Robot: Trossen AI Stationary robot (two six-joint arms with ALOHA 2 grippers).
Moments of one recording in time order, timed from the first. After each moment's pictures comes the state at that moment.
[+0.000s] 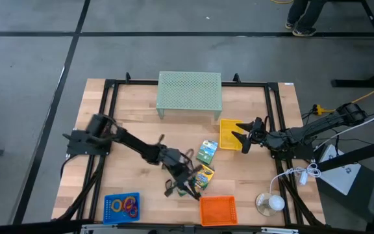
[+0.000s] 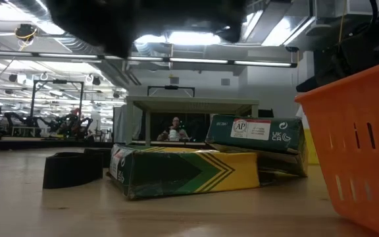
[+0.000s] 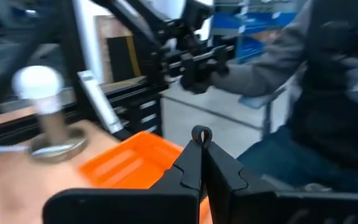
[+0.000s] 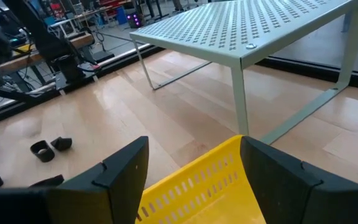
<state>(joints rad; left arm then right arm) -0.26 1.96 1.05 0.89 0.60 0.05 0.35 0.64 0.02 0.33 0.78 0.49</state>
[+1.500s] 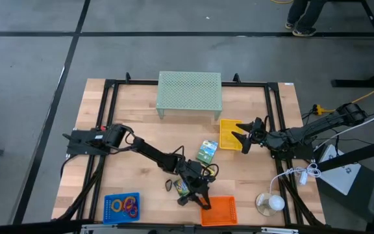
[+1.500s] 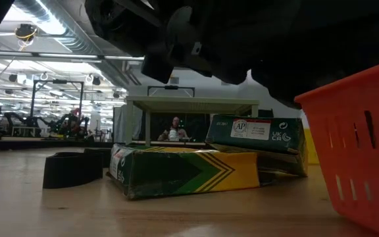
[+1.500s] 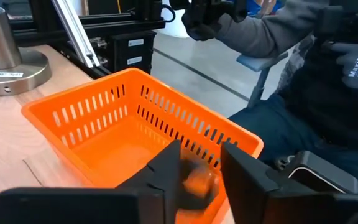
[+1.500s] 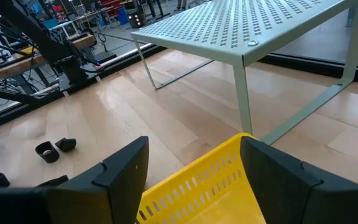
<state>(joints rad) -0.28 2.22 1.38 0.58 0.61 0.01 0.35 0.64 0.02 0.33 0.77 0.51</state>
